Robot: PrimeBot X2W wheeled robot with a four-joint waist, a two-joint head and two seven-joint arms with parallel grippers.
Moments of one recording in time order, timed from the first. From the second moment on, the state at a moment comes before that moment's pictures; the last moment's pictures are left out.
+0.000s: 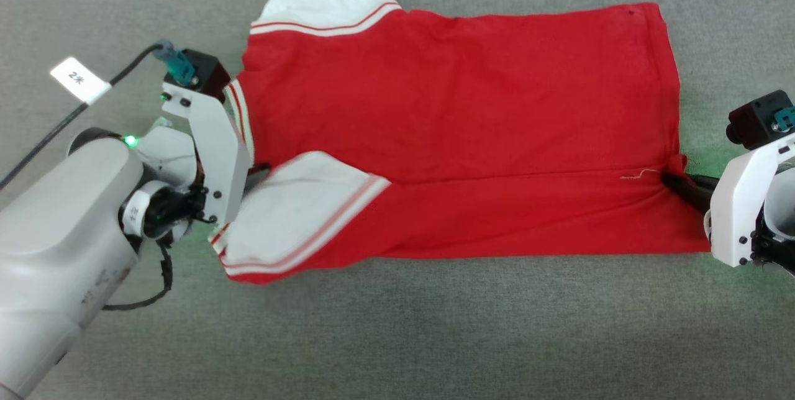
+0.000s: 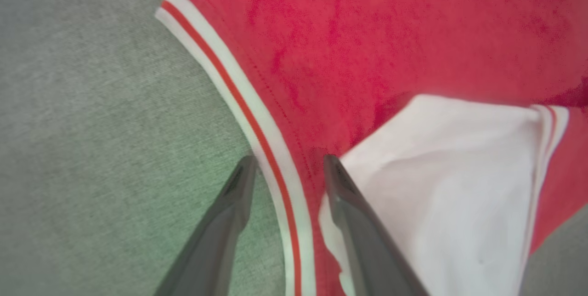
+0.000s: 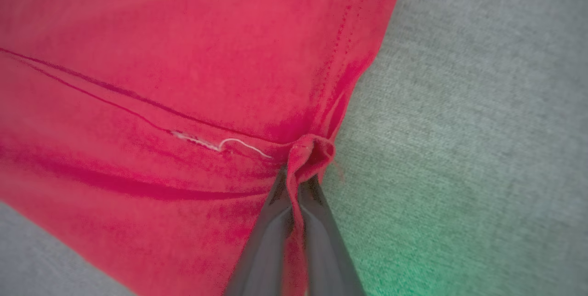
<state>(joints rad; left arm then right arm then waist) -1.04 0.69 -1.01 0.44 -1.13 0.04 0.65 -0.78 -0.73 0.80 0.42 0.99 0.13 0.42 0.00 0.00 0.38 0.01</state>
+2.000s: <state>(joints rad) -0.68 0.86 -0.97 0.14 -1.21 0.19 0.43 -0.15 -0.48 0.06 -0.10 0.62 0.13 0.34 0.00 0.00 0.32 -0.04</state>
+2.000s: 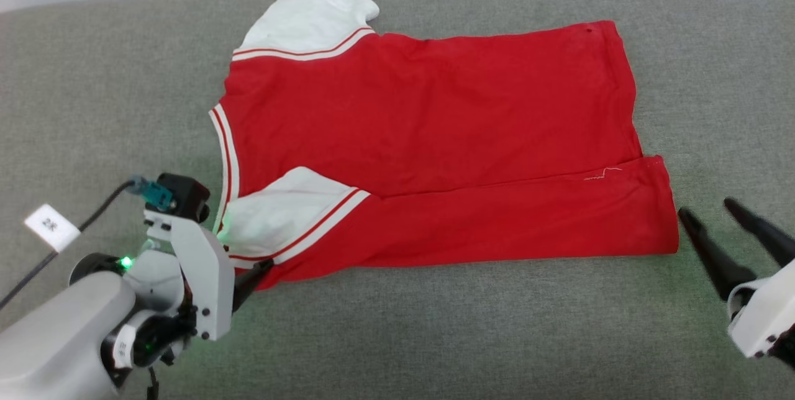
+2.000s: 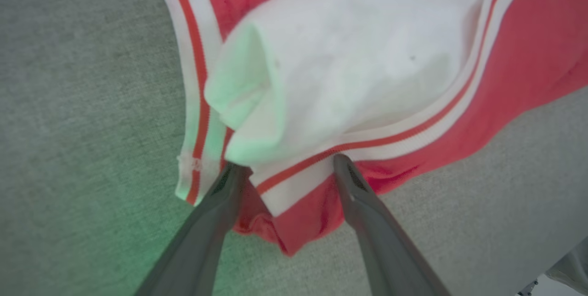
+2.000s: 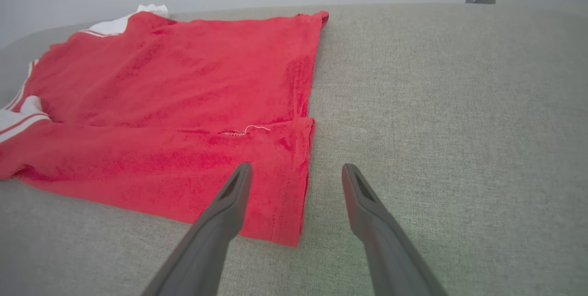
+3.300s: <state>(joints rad) -0.76 0.76 -0.99 0.21 -1.23 0.15 0.50 -0.41 -0.52 0.23 0.19 0.67 0.13 0.78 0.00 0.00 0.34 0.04</state>
